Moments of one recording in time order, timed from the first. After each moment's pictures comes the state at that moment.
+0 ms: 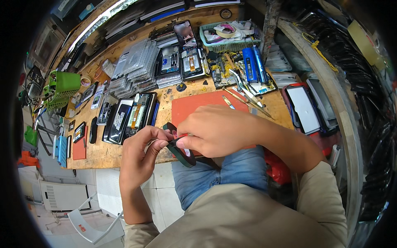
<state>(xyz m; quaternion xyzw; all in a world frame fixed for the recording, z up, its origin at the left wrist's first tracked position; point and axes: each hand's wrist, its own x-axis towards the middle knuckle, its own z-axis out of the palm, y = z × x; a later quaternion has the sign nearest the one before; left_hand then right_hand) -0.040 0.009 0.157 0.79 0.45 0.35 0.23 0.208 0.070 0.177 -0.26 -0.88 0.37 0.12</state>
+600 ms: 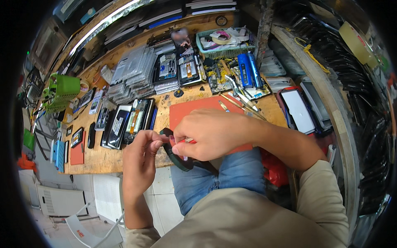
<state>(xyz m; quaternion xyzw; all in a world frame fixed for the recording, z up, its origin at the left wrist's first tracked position) -0.034 -0.005 0.156 0.74 0.52 0.36 0.22 0.203 0.071 0.181 -0.26 -0.88 0.37 0.12</state>
